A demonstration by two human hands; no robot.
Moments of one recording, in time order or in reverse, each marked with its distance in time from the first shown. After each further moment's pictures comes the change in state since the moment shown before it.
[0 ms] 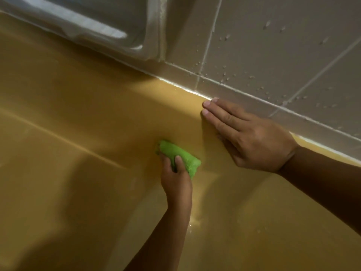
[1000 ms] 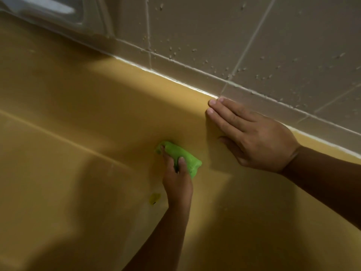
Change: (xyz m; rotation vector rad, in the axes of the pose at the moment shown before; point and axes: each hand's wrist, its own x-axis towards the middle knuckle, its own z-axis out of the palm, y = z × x) left_hand -0.084 -0.030 0.044 0.171 -0.086 -0.025; right_hand -0.103 0.017 -0.019 -0.098 -0.012 0.033
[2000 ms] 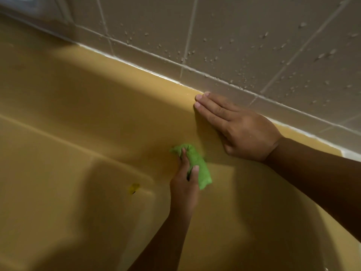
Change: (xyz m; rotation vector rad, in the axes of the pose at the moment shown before) left_hand -0.092 0.003 0.033 0.178 -0.339 0.117; right_hand -0.055 0.015 -0.020 0.128 -0.122 0.050
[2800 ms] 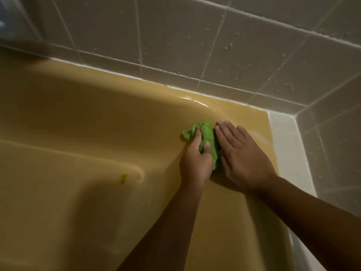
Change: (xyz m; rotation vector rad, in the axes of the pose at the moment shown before) left_hand -0.077 0.108 0.023 0.029 -0.231 0.024; right_hand -0.143 -0.106 -0.044 0.032 -0.293 0.675
